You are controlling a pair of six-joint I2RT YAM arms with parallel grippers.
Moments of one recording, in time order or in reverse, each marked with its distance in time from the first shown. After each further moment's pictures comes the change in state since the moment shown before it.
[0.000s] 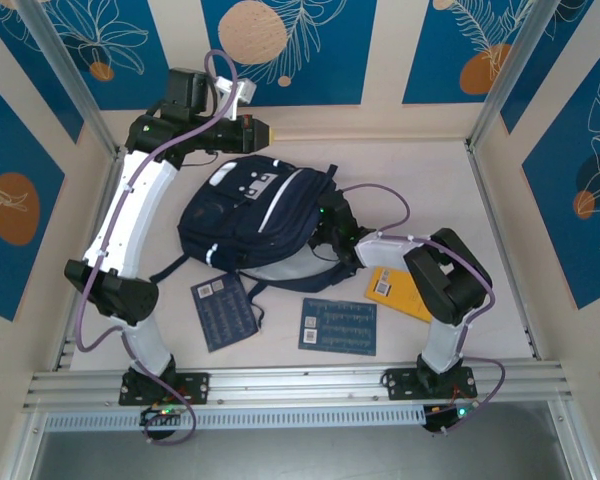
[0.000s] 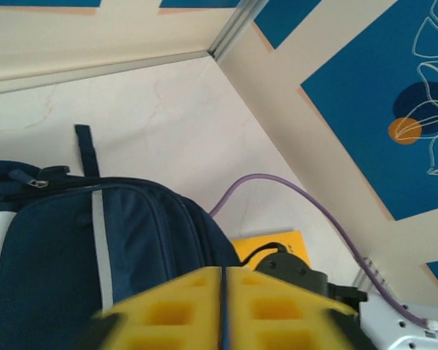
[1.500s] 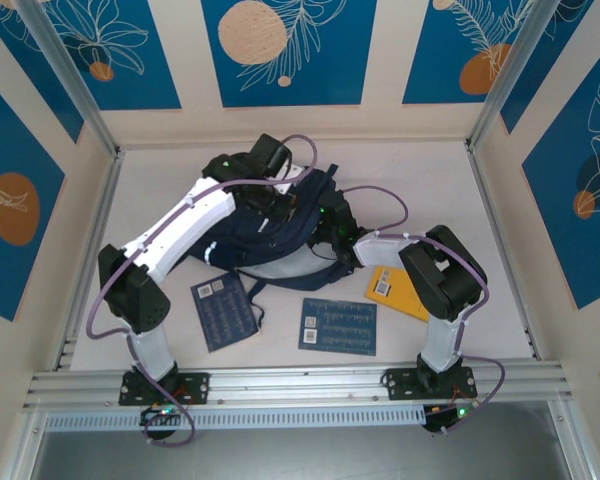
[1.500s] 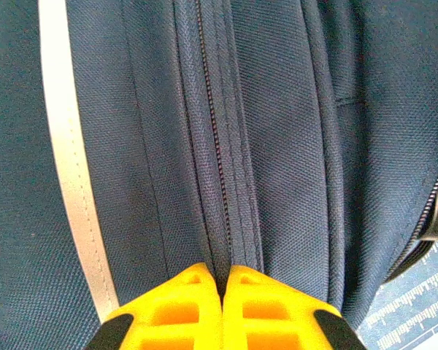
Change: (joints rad) left arm -0.274 -0.008 -0.351 -0.099 -0.507 0.156; right arm -0.012 0.031 0.001 0.067 -0.027 0.063
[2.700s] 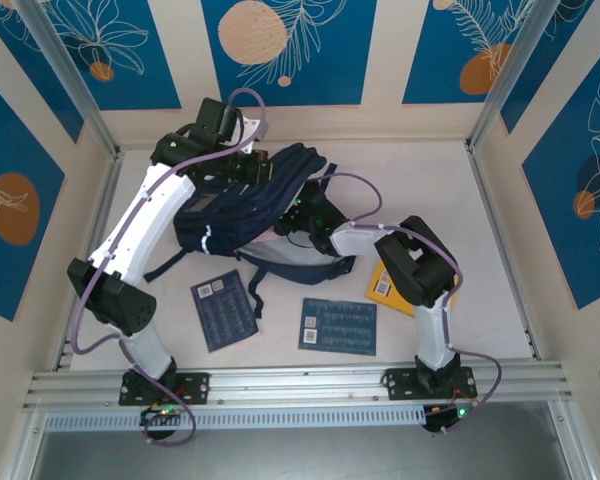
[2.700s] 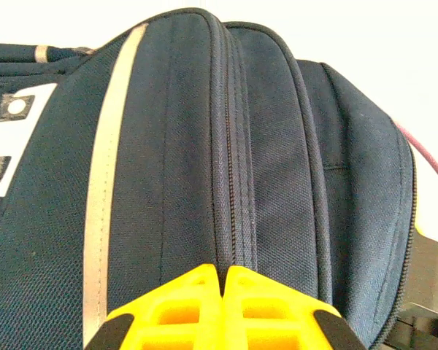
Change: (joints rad) left arm 0.193 -0.056 0.125 0.056 0.193 -0.115; right arm 0.055 0.159 0.214 0.053 0.007 -0.017
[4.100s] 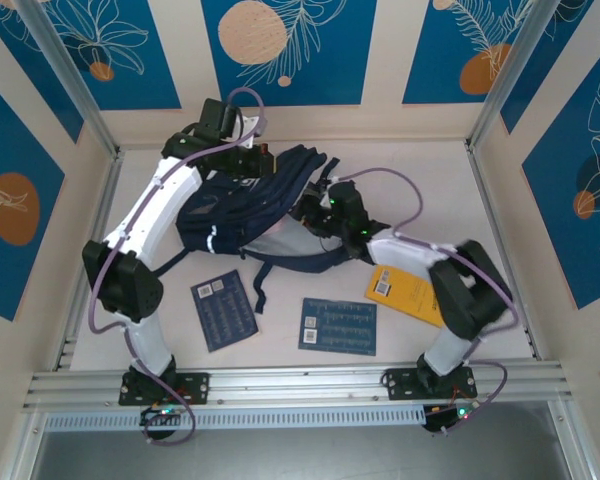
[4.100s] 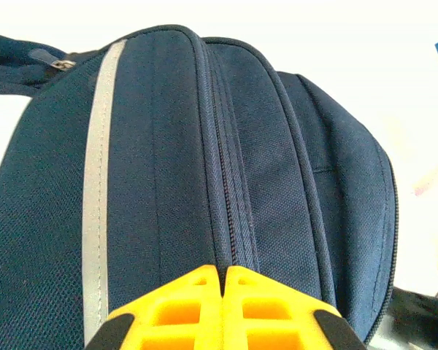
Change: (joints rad) left arm 0.060 0.112 -0.043 0.166 0.132 -0.088; right arm -0.076 -0.389 -0.225 -0.292 0.090 -0.291
